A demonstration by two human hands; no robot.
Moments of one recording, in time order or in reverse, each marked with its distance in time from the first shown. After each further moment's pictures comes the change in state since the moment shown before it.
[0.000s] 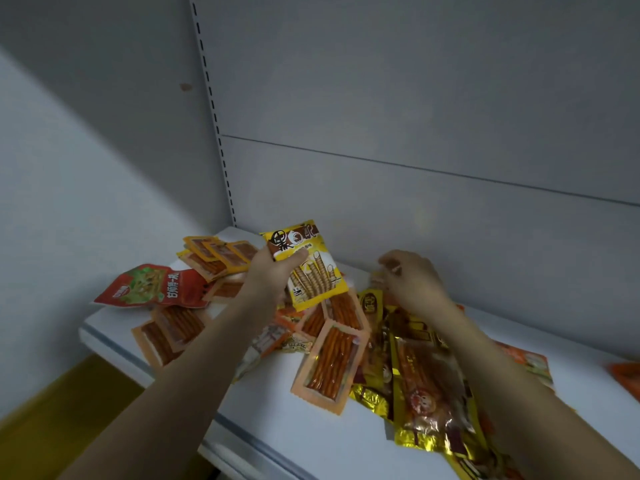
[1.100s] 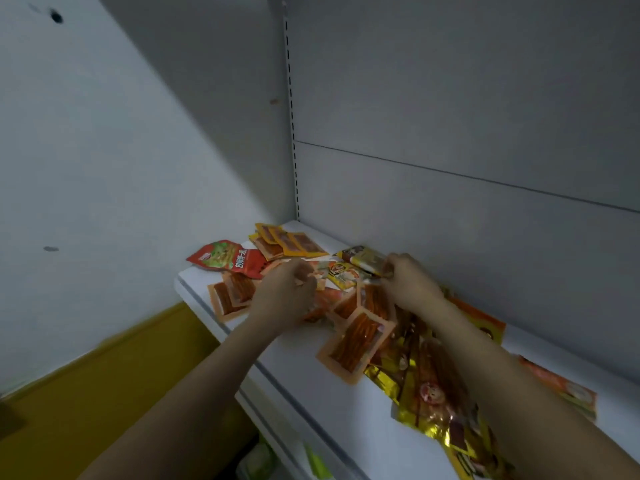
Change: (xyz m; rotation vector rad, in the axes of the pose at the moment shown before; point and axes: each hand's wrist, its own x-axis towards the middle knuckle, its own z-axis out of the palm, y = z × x) left_hand -0.085 -0.010 -0.026 0.955 0.291 0.237; right_hand 0.008 -0.026 0.032 -0.106 -0.208 -0.227
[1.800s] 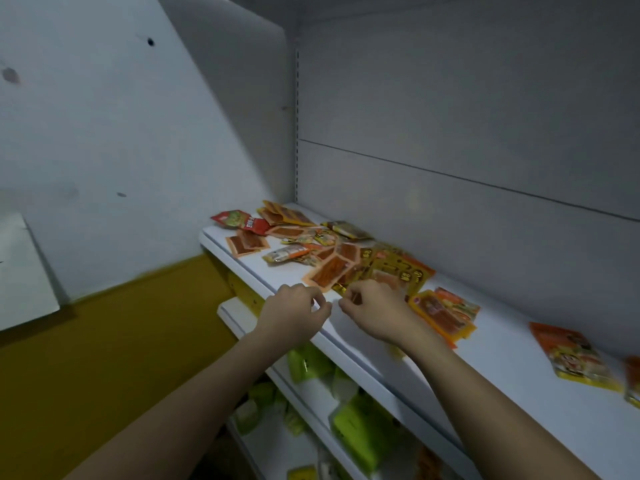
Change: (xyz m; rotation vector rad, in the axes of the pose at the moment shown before) left_hand -0.213 0.080 -0.001 0.272 -0.143 0.042; right_hand -0.249 -0.035 -0.053 0.059 -0.178 -0.170
